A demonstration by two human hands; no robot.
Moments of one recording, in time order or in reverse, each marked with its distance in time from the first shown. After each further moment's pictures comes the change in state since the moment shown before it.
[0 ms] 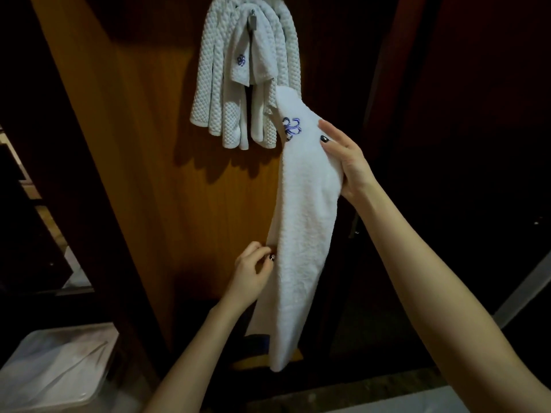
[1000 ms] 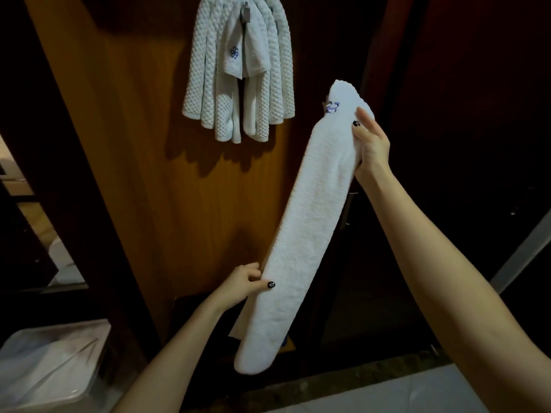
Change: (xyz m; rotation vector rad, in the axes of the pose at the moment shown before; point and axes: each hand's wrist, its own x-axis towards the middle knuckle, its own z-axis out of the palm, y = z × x) left_hand -0.026 -0.049 0.006 -0.375 -0.542 -0.483; right_hand 0.003 -0.016 -0.029 -0.018 0.476 -0.185
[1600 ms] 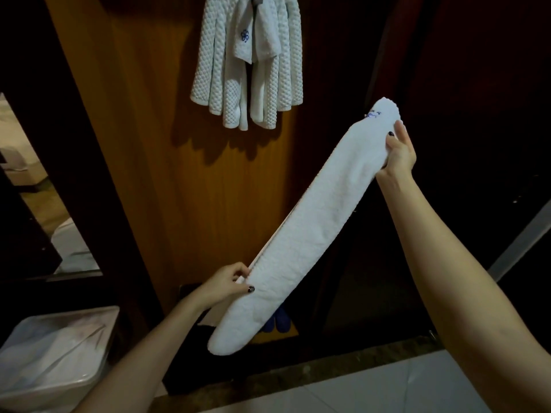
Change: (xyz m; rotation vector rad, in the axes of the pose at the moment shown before) left_hand -0.041 -0.038 -0.044 0.173 -0.062 -0.067; right_hand -0.026 0.013 -0.027 0.220 0.281 0.029
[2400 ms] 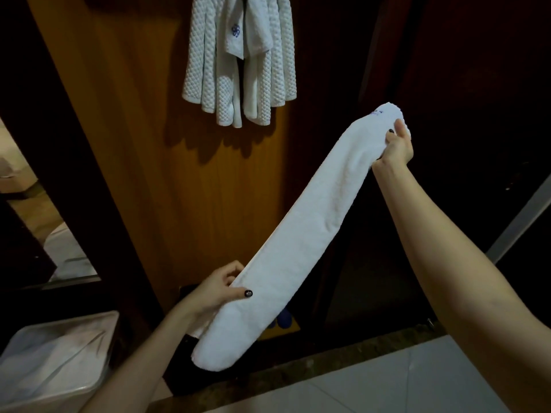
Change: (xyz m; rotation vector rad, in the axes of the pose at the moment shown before) left_hand -0.031 0.007 -0.010 -0.368 -0.079 0.020; right_hand 0.000 0.004 0.007 0.083 0.190 0.029
